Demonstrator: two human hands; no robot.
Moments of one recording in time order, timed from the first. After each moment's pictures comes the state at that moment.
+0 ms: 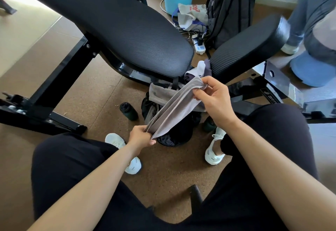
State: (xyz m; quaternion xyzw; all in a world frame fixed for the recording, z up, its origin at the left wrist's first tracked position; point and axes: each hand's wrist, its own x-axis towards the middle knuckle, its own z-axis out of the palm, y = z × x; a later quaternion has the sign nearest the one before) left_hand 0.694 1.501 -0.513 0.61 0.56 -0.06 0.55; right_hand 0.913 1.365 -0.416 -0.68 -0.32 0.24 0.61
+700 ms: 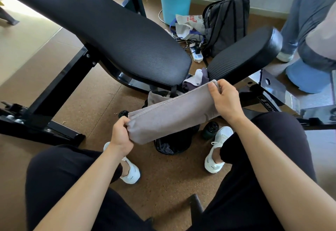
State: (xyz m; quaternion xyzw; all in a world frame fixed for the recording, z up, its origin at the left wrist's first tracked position) left_hand 0.690 1.528 -0.463 0.35 0.46 0.18 0.79; right_hand 0.960 1.362 -0.417 -0.84 -0.25 0.14 0.46
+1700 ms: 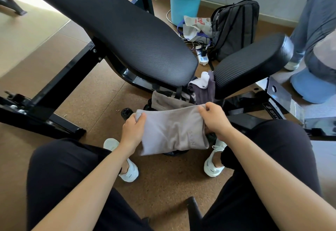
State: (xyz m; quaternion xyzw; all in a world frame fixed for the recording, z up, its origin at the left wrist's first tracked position) left_hand 0.704 1.522 -0.473 0.64 0.56 0.14 0.50; right_hand 0.921 1.376 -0.450 -0.83 -0.19 0.33 0.41
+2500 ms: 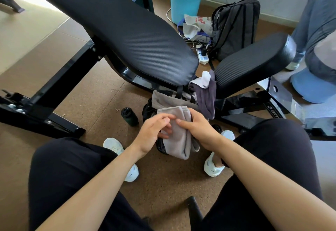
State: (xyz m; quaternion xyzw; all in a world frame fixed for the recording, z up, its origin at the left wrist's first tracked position) left_hand 0.718 1.495 -0.451 0.64 0.29 0.11 0.70; right_hand 0.875 1.382 -0.451 -0.69 -0.26 0.47 0.49
